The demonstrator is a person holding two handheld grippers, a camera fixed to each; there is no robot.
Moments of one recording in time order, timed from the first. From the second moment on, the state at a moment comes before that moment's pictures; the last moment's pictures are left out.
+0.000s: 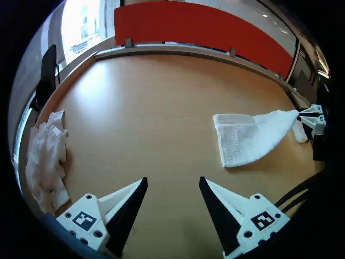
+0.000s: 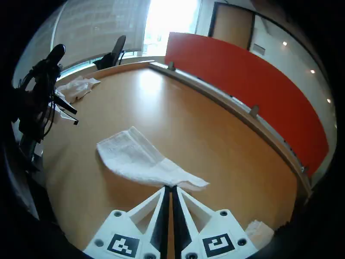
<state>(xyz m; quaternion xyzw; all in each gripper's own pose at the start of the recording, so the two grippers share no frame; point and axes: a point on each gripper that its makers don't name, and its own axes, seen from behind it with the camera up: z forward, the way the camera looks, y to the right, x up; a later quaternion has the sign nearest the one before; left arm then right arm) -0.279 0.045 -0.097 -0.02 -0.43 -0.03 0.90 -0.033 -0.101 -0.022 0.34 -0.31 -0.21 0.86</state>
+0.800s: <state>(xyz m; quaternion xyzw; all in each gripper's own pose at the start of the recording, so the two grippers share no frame) -0.275 0.051 -0.093 -0.03 -0.43 -0.03 0.90 -0.009 -0.103 -0.022 0.36 -0.29 -0.23 0.86</state>
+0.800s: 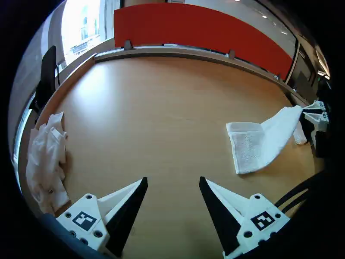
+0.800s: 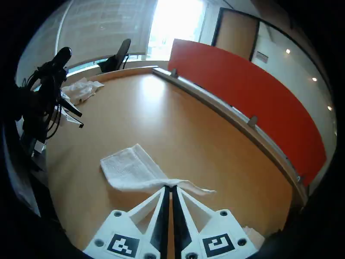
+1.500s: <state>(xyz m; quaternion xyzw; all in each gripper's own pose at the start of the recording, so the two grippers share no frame) -0.271 0.048 -0.094 -0.02 -0.42 -0.04 0.90 -0.035 -0.159 -0.042 0.41 -0.30 -0.23 0.83</state>
